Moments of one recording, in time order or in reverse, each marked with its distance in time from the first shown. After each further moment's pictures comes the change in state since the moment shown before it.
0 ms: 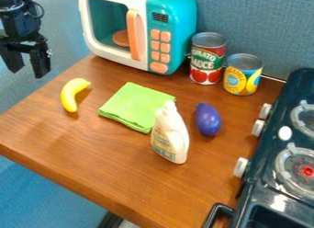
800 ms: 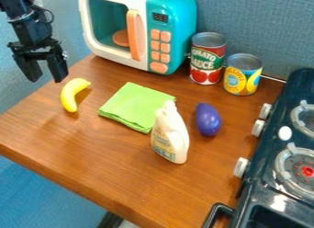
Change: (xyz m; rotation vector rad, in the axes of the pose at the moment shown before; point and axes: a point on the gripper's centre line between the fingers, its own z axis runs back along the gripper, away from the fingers) arm 0.011 -0.023 -0.016 -0.156 -0.020 0.060
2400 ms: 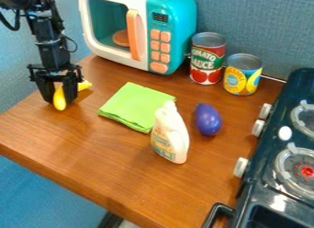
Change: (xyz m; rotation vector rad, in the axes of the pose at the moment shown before) arm 0.013 0.005 -0.053 0.071 0.186 0.110
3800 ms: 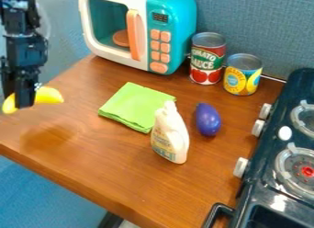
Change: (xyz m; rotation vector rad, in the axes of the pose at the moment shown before) arm -0.075 0.024 0.026 0.105 0.190 -0.444
